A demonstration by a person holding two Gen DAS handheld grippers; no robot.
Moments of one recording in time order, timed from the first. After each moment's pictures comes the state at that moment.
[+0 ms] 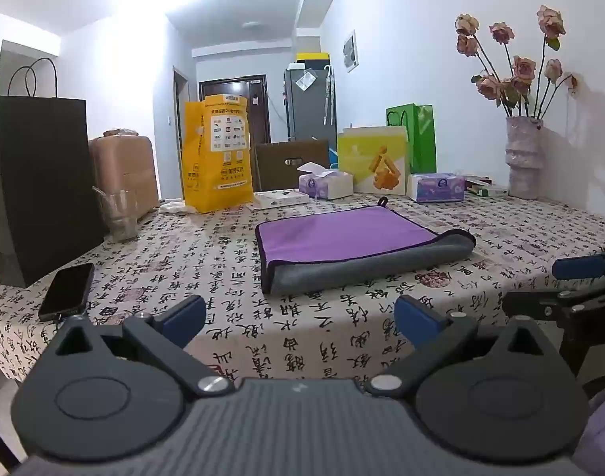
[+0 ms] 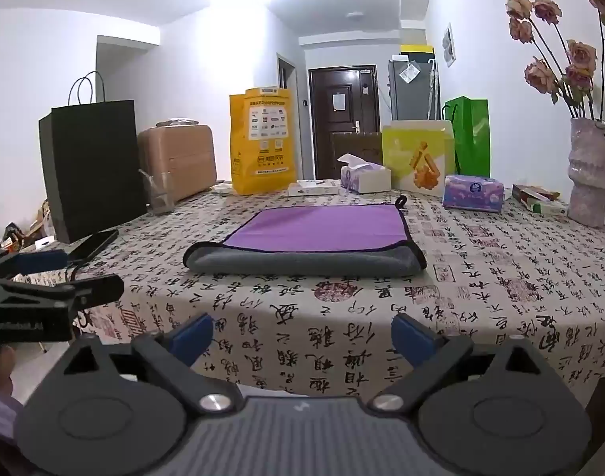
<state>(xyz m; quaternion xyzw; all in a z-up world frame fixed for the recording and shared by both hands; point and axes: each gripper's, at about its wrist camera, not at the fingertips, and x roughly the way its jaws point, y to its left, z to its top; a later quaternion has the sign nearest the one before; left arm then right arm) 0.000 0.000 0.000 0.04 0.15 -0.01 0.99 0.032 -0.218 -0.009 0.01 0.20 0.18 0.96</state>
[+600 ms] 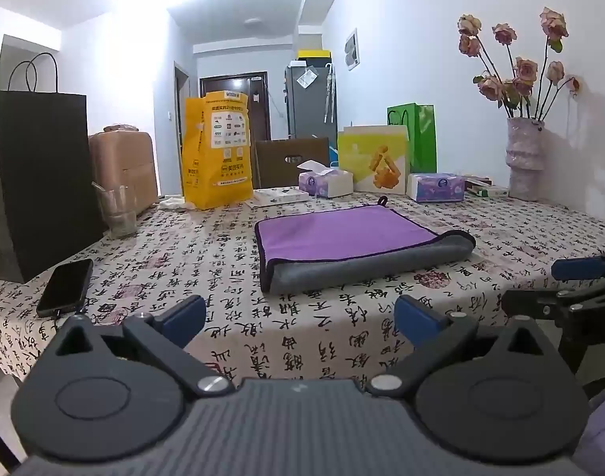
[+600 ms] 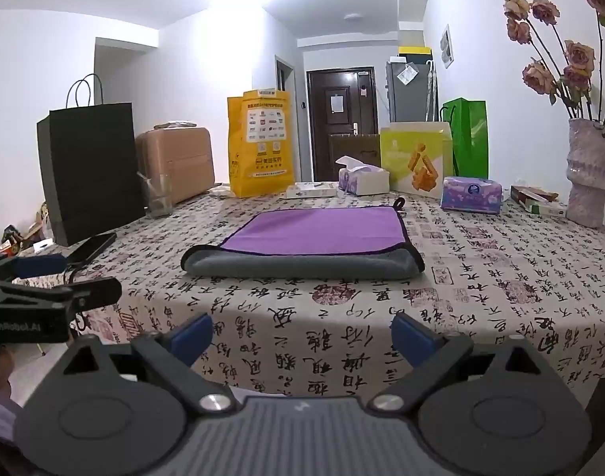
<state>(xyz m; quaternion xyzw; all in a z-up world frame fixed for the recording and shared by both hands) 0.000 0.001 0.003 0.04 0.15 -0.01 0.99 0.032 -0.218 -0.008 0.02 0.19 0.18 0.97</state>
